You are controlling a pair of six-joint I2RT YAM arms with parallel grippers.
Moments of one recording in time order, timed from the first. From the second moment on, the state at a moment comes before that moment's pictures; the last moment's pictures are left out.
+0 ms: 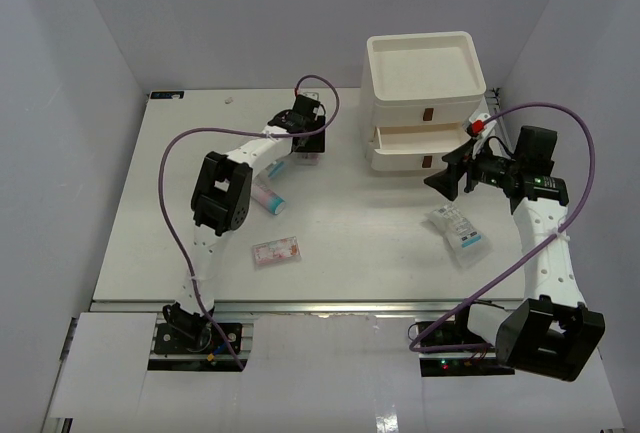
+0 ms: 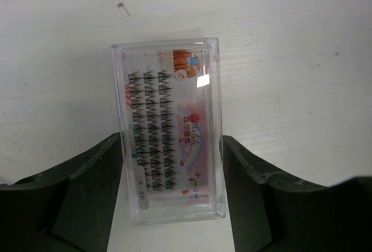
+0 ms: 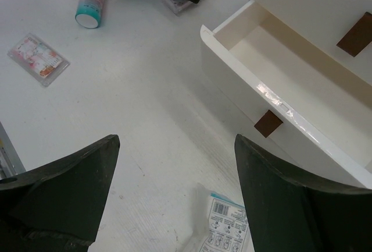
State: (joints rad) left arm -0.49 2.37 1.95 -0.41 -0.20 -0.31; right arm -0.18 1.14 1.02 -0.55 -1.02 -0.55
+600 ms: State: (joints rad) left arm -0.79 1.64 1.58 -0.11 0.02 -0.11; right arm -0.21 1.09 1.09 -0.55 -1.09 -0.51
